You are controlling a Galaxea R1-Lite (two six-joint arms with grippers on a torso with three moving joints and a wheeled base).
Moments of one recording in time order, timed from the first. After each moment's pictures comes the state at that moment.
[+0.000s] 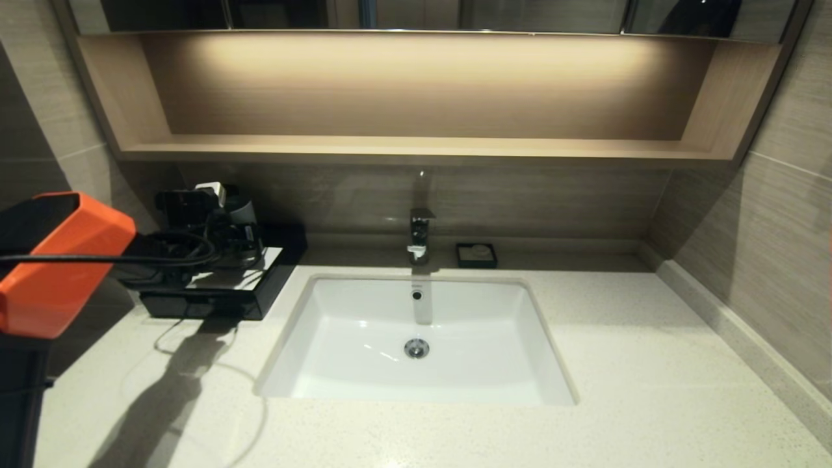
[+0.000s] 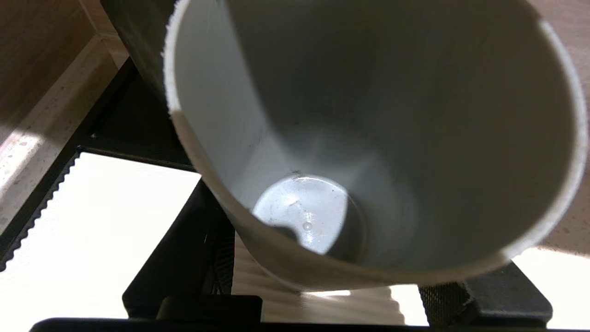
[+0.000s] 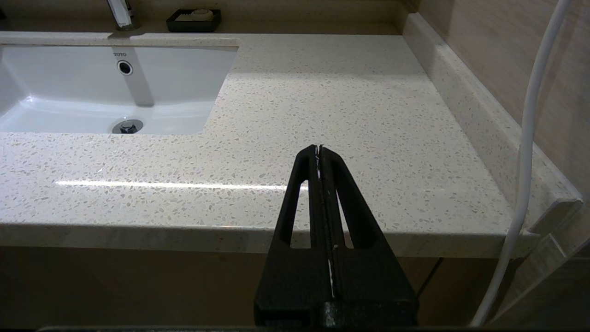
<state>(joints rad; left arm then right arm) 0.08 2.33 -1.52 -0.55 -0.01 -0.08 0.00 0.00 0.00 0.00 0.00 0.00</state>
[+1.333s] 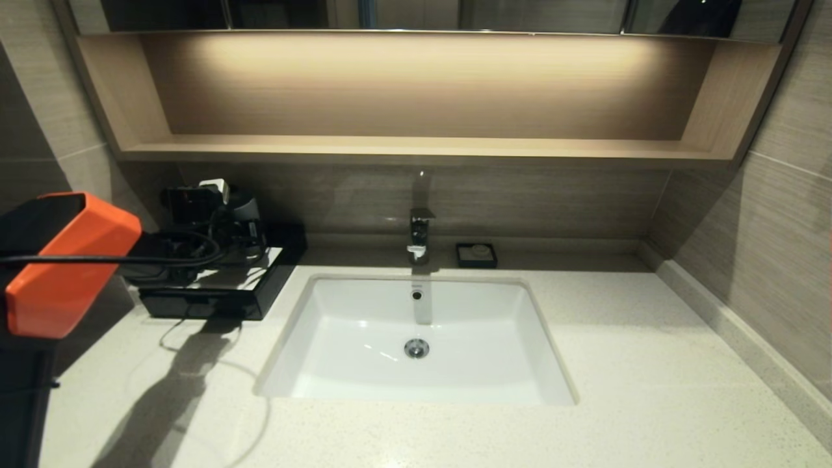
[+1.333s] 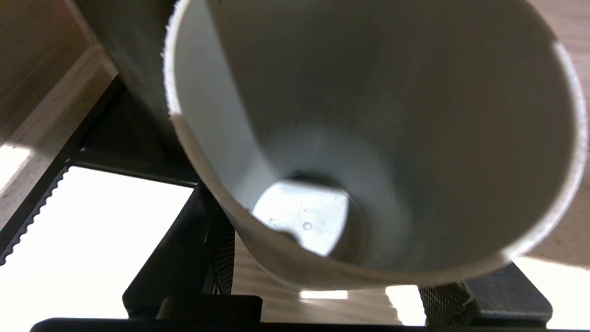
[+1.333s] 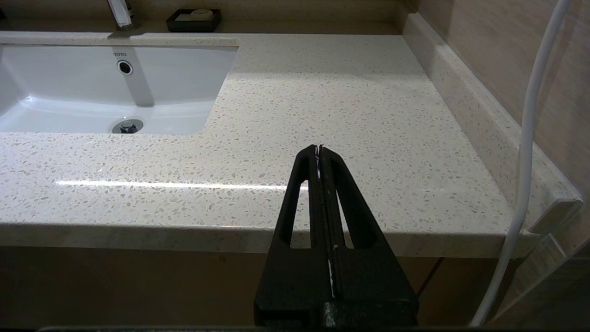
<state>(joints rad) 0.07 2.35 -1.56 -0.55 0.00 -0.09 0.00 0.00 0.00 0.00 0.00 0.00</state>
